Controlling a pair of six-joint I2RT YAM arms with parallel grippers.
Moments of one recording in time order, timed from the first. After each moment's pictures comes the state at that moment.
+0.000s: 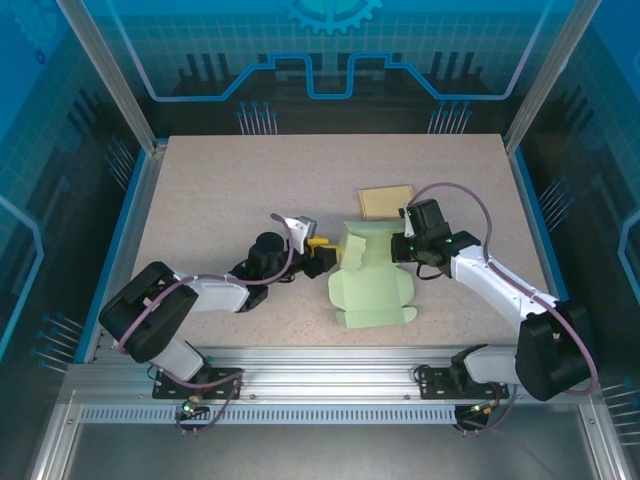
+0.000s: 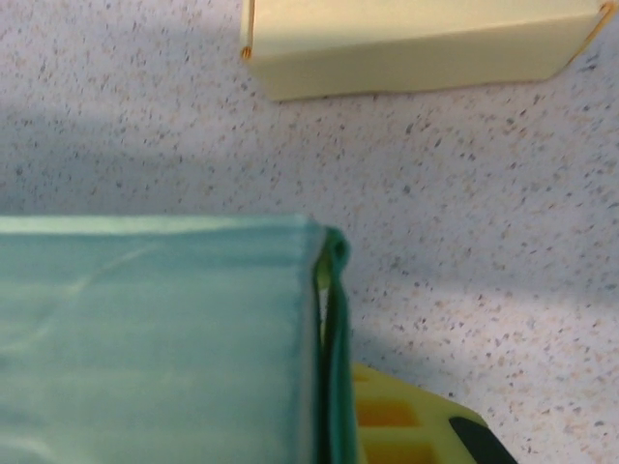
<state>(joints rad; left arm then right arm) -0.61 1.56 0.51 0.81 0.29 -0.46 0.38 1.30 0.84 -0.50 -0.05 0.35</state>
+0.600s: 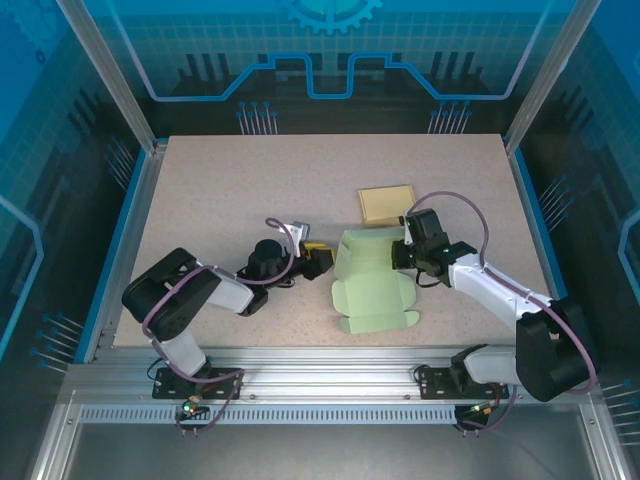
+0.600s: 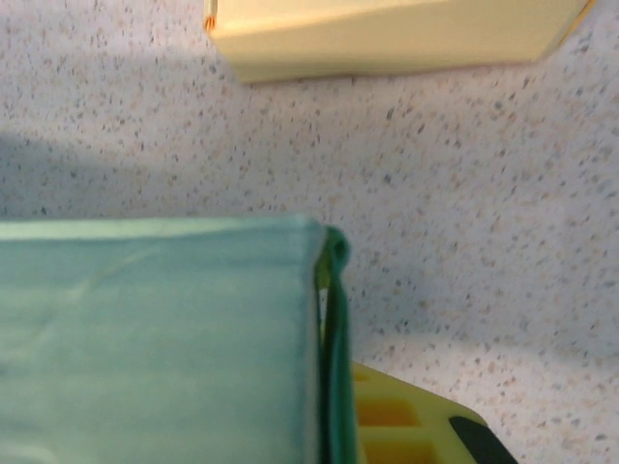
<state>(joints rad) -0.59 1.71 0.47 1.02 0.30 -0.58 0.38 1.29 0.73 -0.36 0.02 0.32</state>
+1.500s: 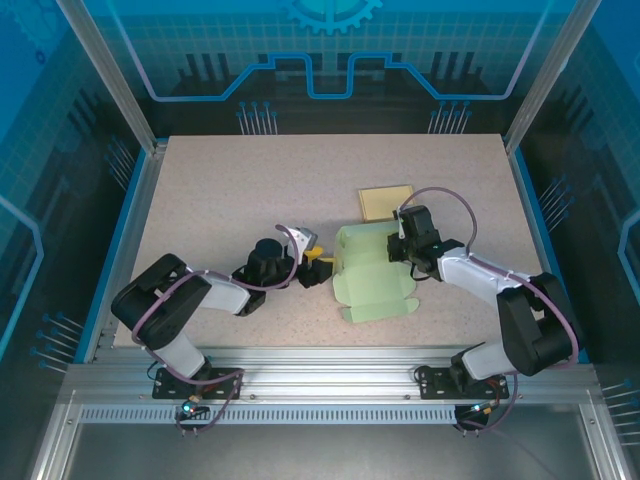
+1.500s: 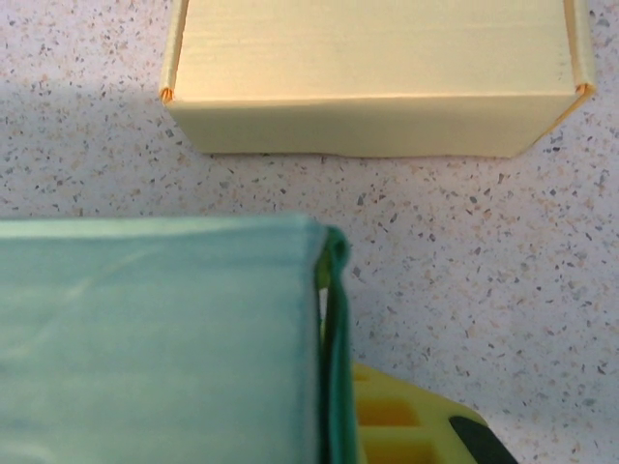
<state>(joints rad) -0.59 1.64 0.46 0.86 0.34 -0.26 0.38 1.43 0.73 -0.16 0.11 0.24</state>
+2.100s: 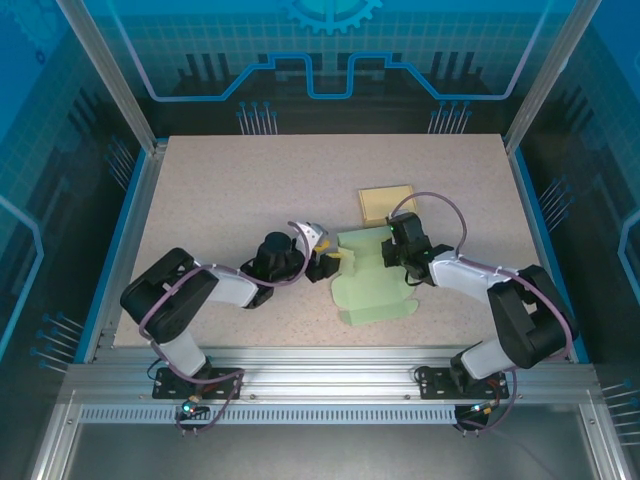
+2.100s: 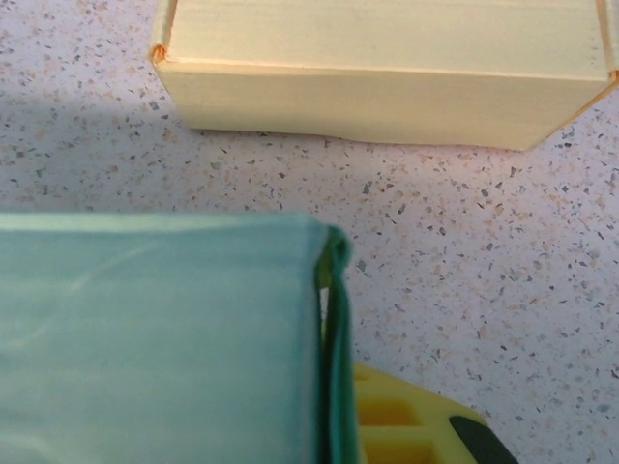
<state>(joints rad) -0.62 1.70 0.56 0.81 0.30 -0.14 0.45 1.48 0.70 -0.10 0.22 0.23</state>
